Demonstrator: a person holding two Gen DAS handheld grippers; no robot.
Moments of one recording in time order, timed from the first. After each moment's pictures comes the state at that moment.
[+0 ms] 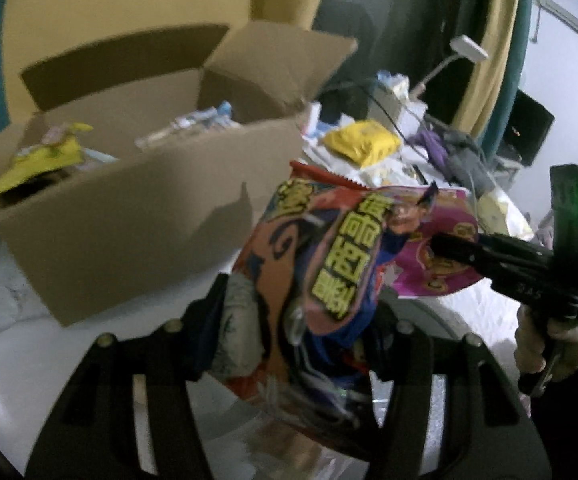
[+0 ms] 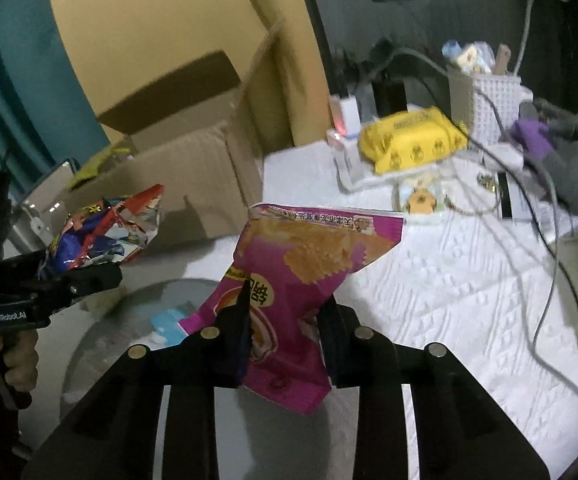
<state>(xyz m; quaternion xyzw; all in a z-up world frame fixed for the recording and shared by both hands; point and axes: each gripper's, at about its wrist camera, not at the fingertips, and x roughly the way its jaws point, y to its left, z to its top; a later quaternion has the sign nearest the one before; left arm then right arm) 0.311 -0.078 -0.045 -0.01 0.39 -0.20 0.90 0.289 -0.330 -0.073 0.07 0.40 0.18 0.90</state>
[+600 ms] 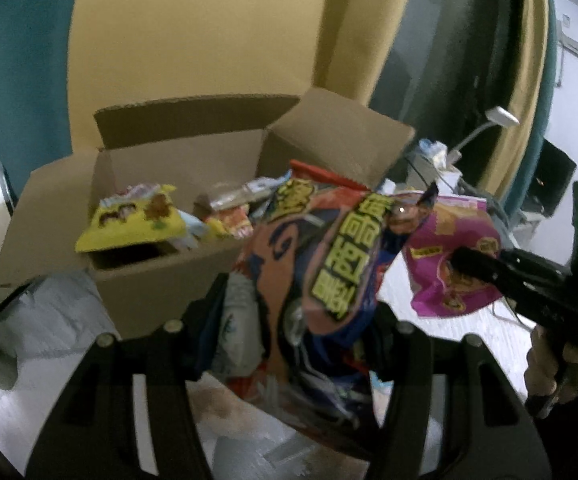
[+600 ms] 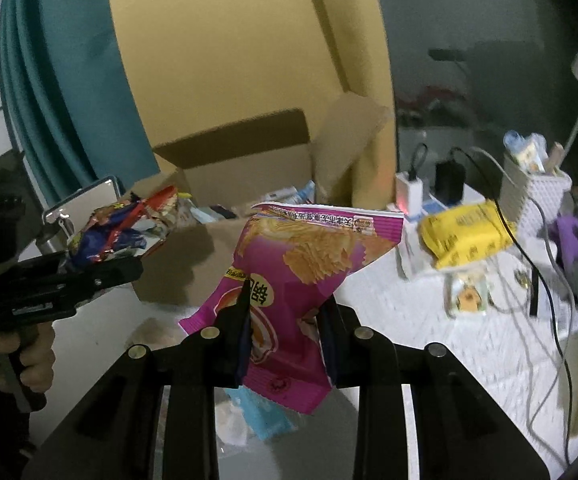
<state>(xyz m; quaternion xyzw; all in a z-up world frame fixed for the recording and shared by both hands) 0.328 -0.026 -0.001 -0.05 0.33 -0.14 0.93 0.314 -0.272 -0.010 0.03 0.34 0.24 0.91</state>
